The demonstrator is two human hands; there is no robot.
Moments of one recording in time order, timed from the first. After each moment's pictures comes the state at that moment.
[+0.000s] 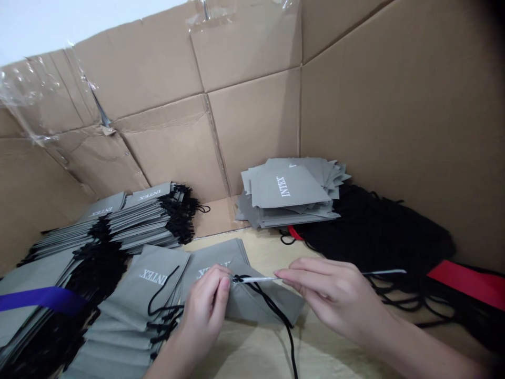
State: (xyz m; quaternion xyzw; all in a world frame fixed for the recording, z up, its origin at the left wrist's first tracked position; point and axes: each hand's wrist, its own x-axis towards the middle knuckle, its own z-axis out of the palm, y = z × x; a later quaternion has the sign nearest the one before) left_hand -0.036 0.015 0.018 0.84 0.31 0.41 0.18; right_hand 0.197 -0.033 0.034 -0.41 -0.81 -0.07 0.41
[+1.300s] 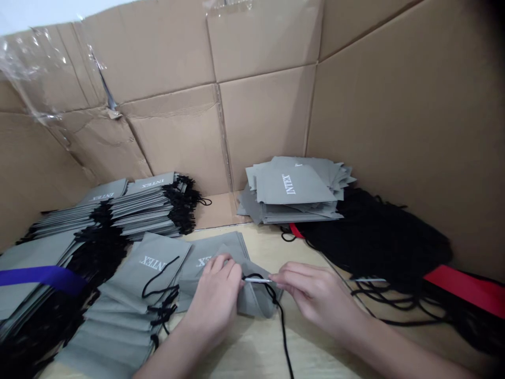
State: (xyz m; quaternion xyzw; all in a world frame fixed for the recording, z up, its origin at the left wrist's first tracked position) left_hand -0.022 0.007 0.028 0.90 0.40 0.15 -0.02; right_hand 0.185 -0.024 0.011 -0.43 -0.82 -0.02 0.36
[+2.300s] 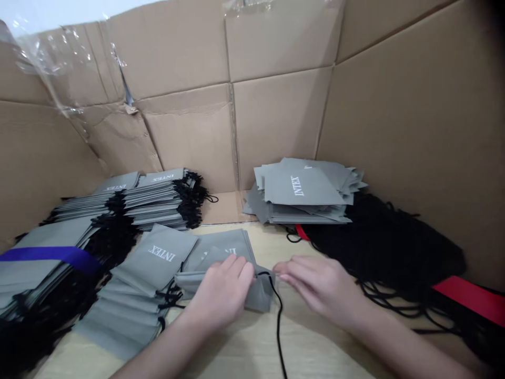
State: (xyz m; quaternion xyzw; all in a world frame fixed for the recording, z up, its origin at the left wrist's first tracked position) left_hand -0.023 0.002 0.025 0.92 0.35 0.12 -0.13; right_hand 0.189 -0.020 0.024 -0.40 -0.86 -0.08 0.32
